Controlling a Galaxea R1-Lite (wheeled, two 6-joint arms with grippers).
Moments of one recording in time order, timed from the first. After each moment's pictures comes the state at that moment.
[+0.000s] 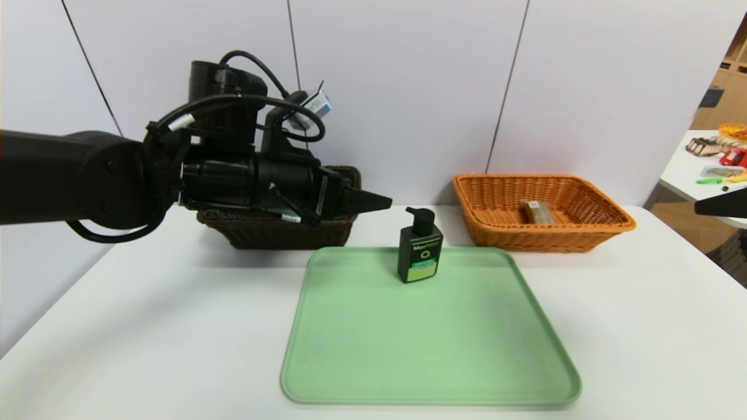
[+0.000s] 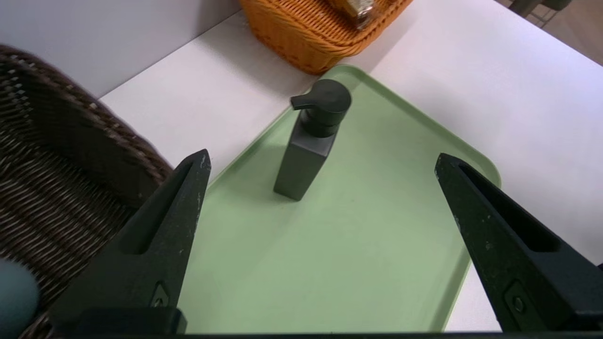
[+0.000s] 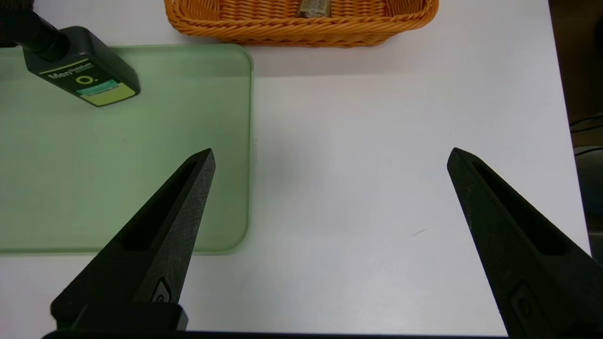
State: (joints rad) left arm -0.50 1.77 -1.32 -0.12 -0.51 0.02; right arm 0.16 1.22 -1.40 0.81 -0.15 0.11
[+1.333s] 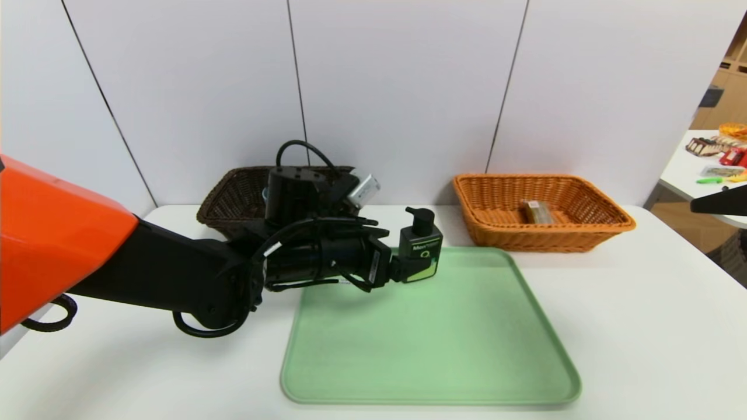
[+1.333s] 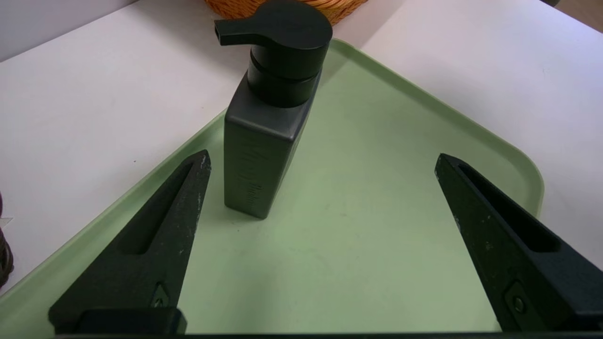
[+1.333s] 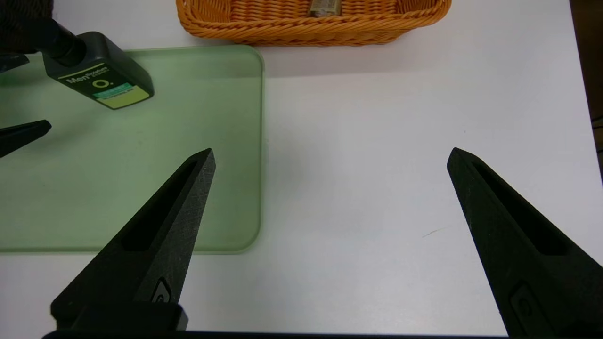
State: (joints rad) left arm -0.62 1.96 -1.04 -0.64 -0.42 -0.05; right arm 0.16 1.22 -1.40 0.80 -0.12 0.14
